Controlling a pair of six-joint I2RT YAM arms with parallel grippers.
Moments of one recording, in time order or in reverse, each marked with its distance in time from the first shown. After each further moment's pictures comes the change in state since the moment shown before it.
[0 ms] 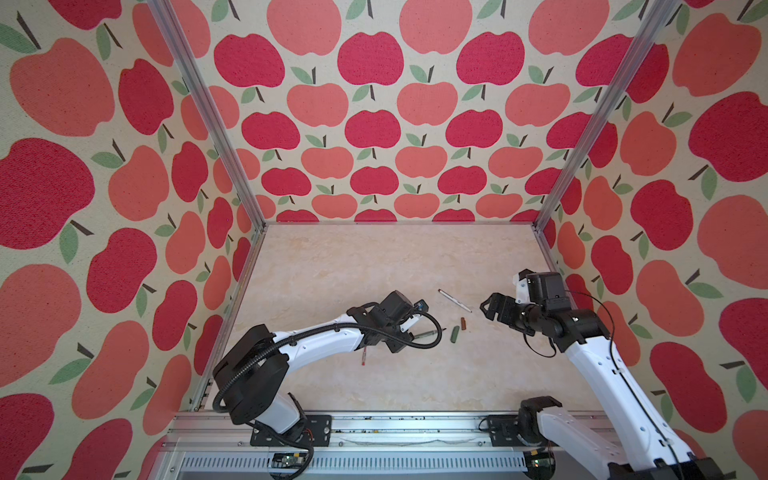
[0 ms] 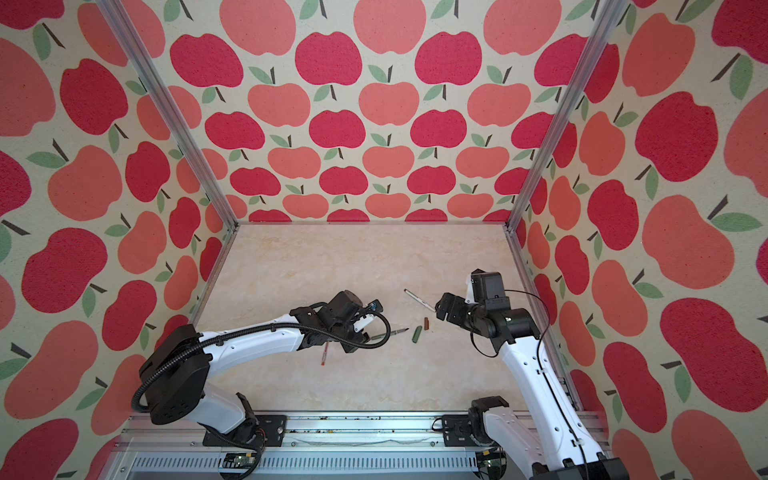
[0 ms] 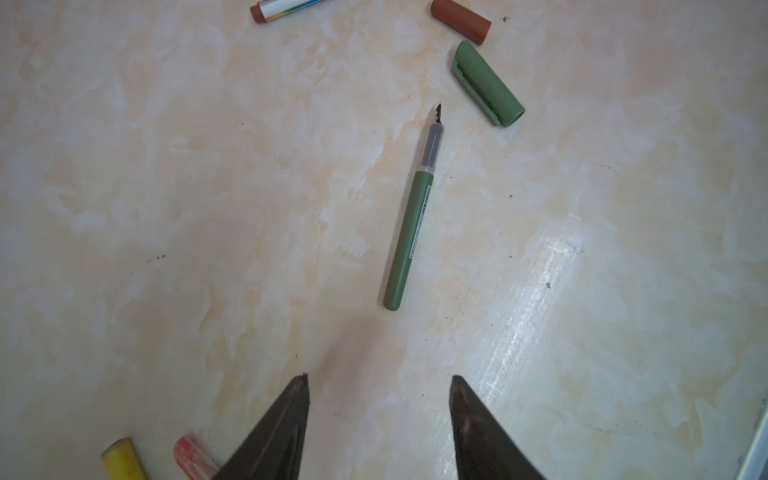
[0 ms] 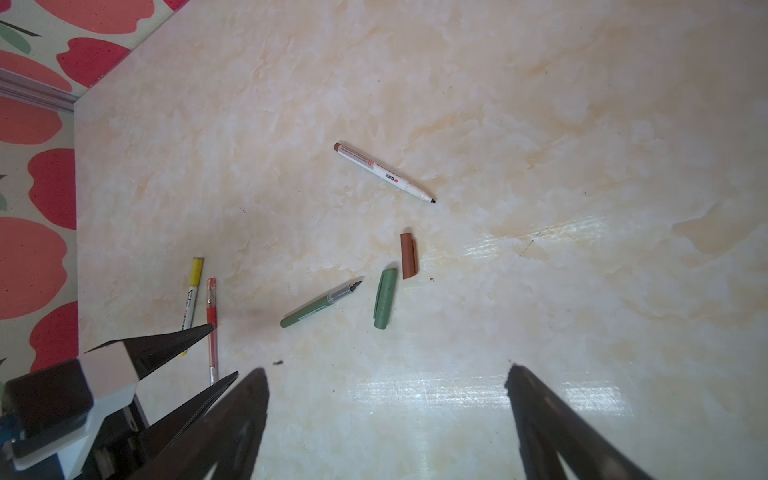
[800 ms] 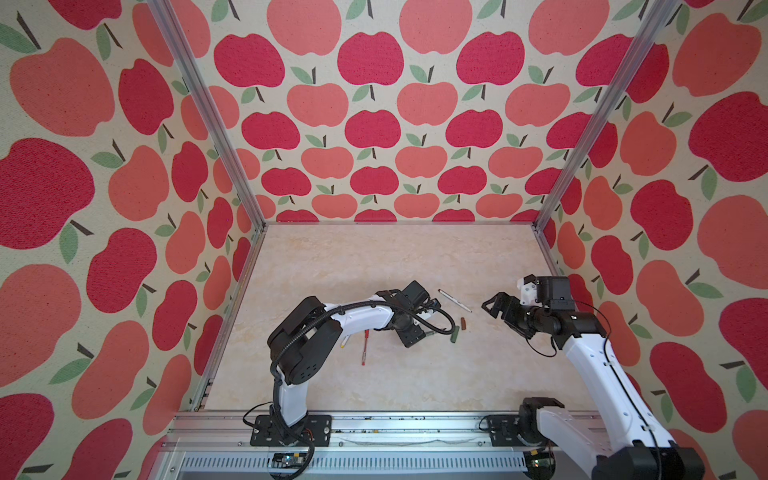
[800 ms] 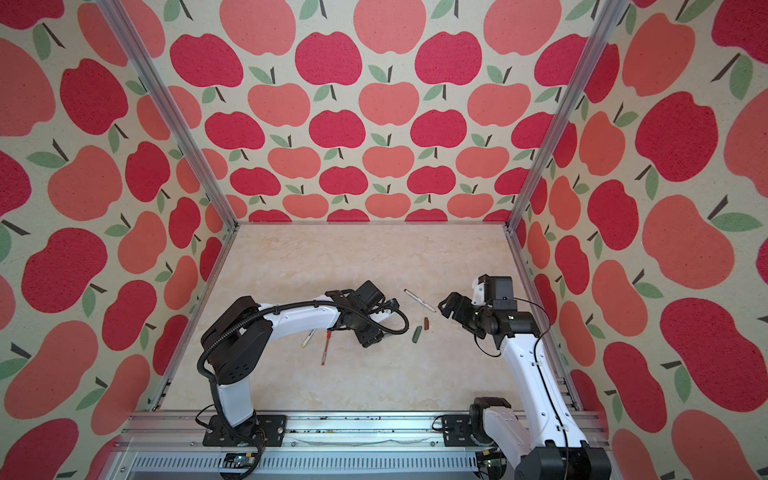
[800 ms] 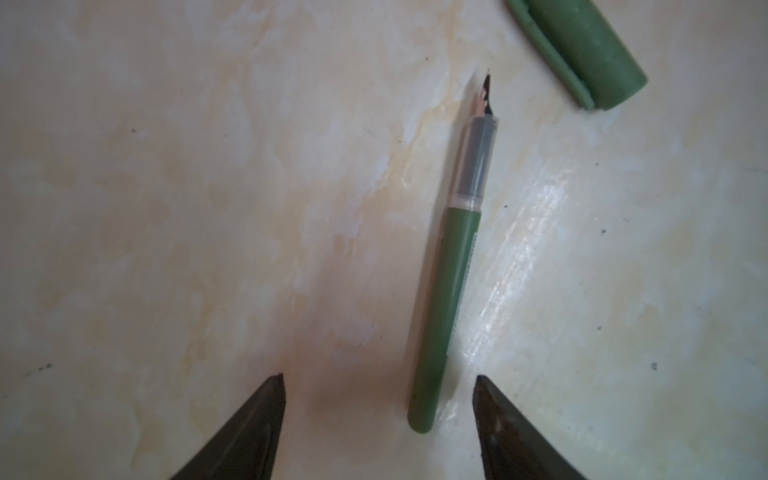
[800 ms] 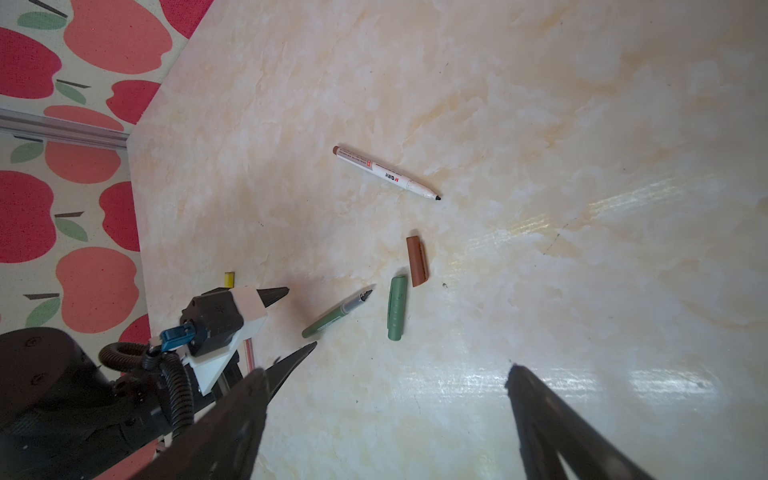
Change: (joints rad) left arm 0.031 0.336 0.267 -0.133 0.067 0.097; right arm -0.155 0.048 -0.089 0.119 -0.203 0.013
